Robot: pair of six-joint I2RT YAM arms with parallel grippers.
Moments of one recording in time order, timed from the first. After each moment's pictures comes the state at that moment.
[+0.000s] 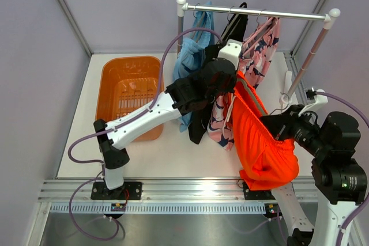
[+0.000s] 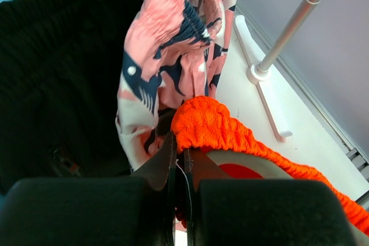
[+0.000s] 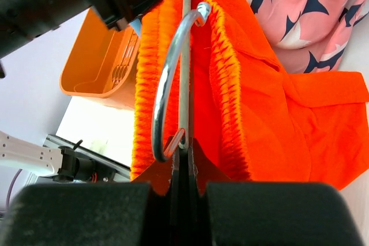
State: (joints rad) left arm -1.10 1.85 2.09 -0.59 -0.51 -0.31; right arm -0.03 0.62 1.38 -1.09 -0.53 0.33
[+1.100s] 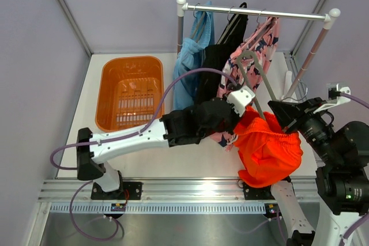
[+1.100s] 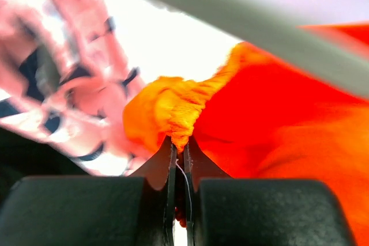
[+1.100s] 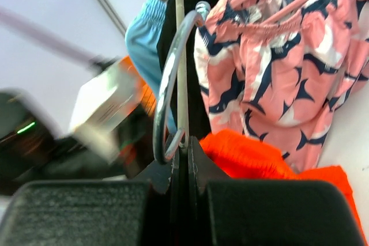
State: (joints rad) left arm -1.29 1.62 1.62 -0.34 -0.30 -0.17; right arm -0.03 0.59 1.44 -0.84 -0.48 0.40
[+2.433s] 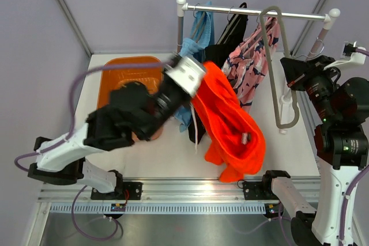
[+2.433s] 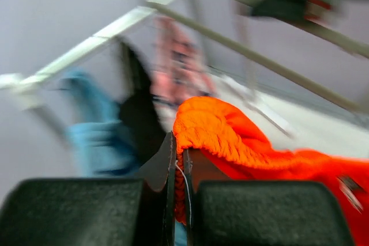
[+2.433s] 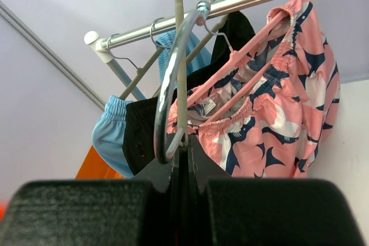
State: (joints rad) left arm -1.50 1.40 1.95 -0.50 -0.67 0.31; right arm -0.03 0.86 1.54 -0.58 -0.25 0.50
